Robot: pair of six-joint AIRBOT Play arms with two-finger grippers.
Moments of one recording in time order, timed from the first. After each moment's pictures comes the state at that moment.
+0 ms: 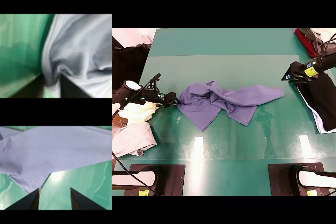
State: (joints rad) left arm 0.17 -1.49 1.01 0.87 -0.99 -1.20; right arm -0.11 -1.42 1.59 -1.14 1.53 1.54
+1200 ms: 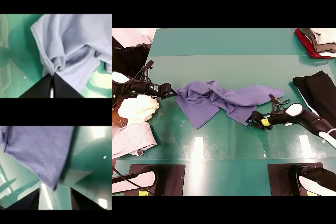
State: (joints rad) left arm 0.17 -1.35 1.07 0.83 -1.06 -1.17; right arm 0.27 -1.19 0.61 -0.73 0.82 1.65
